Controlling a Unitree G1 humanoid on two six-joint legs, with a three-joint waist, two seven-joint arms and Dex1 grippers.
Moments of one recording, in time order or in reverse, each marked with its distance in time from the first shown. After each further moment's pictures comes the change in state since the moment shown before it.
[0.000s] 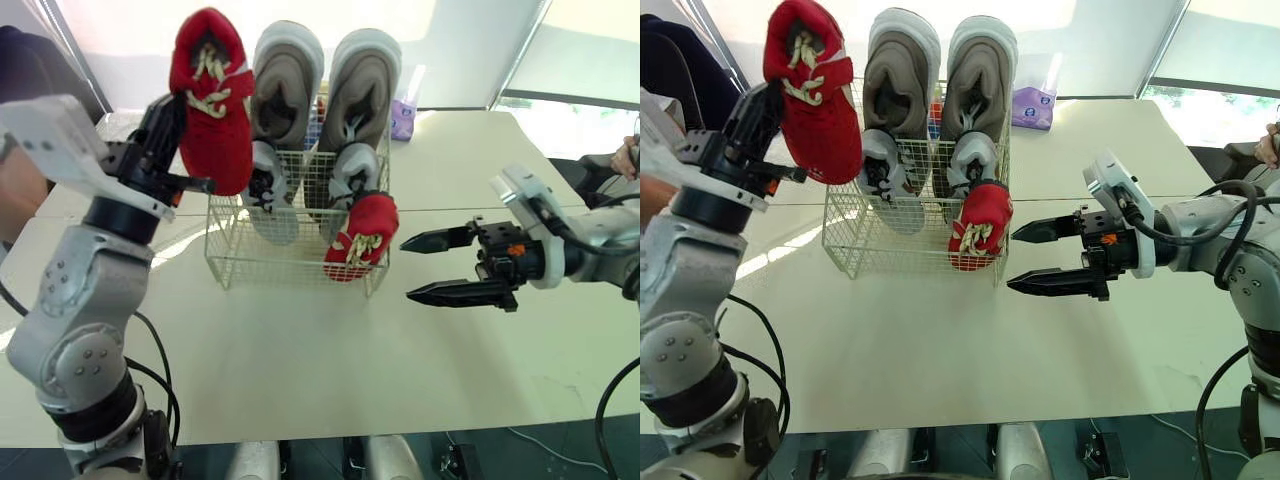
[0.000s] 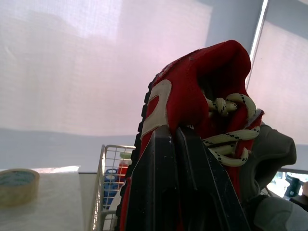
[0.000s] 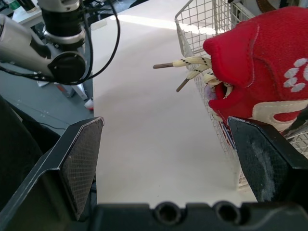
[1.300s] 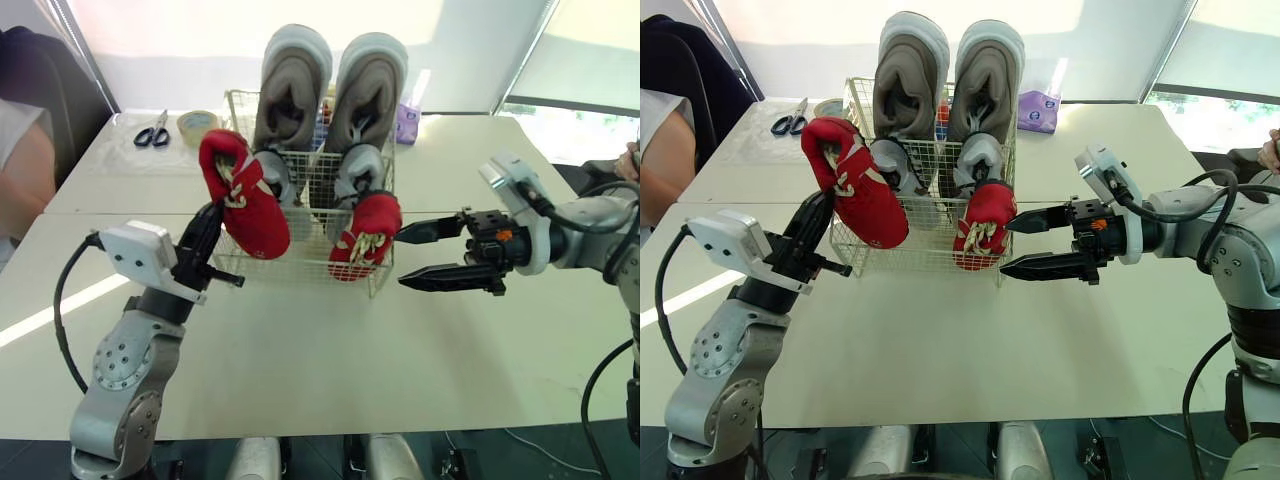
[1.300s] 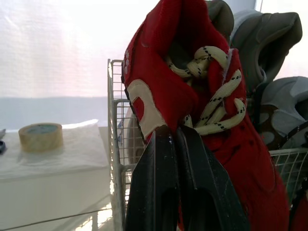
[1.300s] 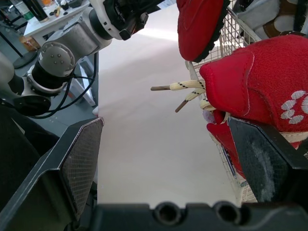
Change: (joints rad) left arm 0.439 -0.014 -0.266 0.061 0.394 -0.422 -0.233; right arm -0.081 0.039 0.080 0.102 -0.021 -0.022 0.023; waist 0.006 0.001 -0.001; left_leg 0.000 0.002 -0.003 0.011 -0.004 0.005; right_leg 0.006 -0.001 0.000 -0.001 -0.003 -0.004
